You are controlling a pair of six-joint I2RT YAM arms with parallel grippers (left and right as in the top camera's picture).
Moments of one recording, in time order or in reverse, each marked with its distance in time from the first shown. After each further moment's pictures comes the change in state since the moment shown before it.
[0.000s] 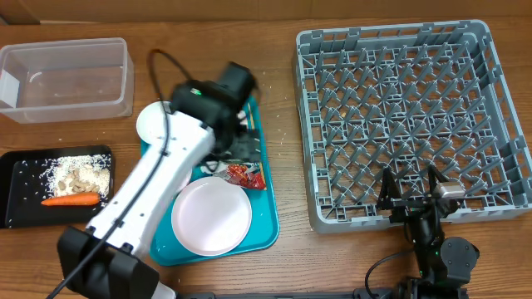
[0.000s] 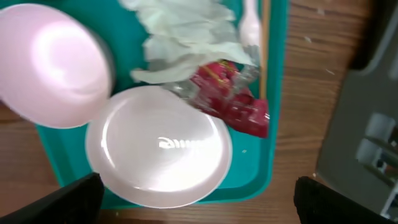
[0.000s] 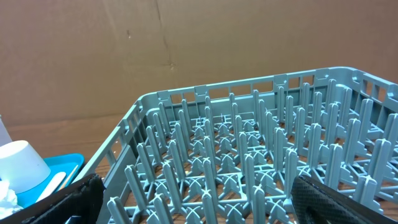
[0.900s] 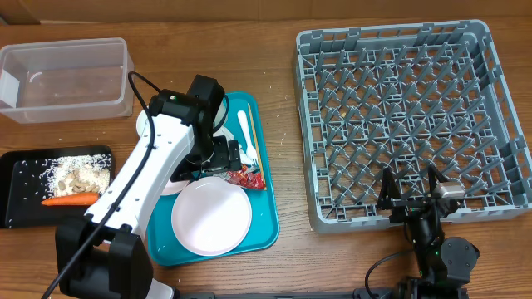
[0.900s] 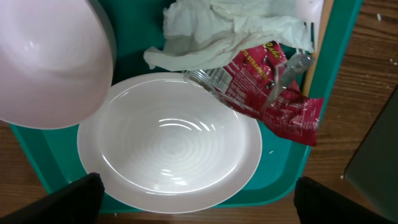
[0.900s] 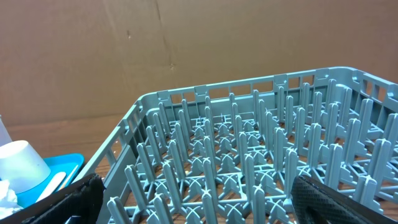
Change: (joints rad) left arm 0.124 -0.006 -0.216 0.111 0.094 0.082; right arm 0.000 0.000 0.000 0.000 0.000 0.000
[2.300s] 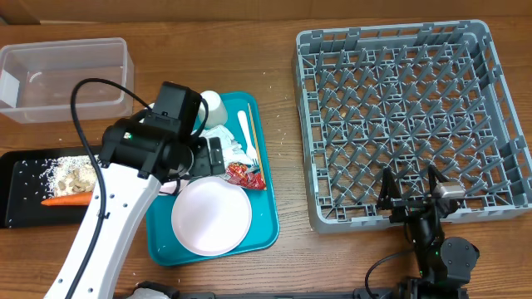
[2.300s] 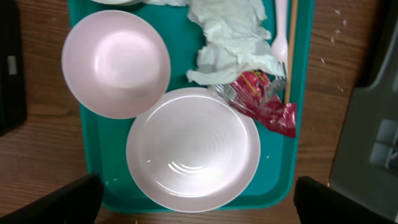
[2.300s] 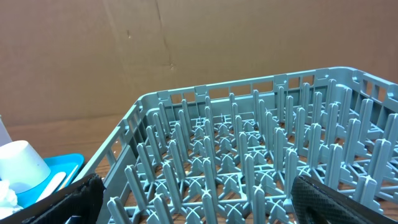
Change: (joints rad) left arm 0.018 -0.311 0.005 -0.036 -0.148 -0.038; right arm 0.000 0.000 0.000 0.000 0.000 0.000
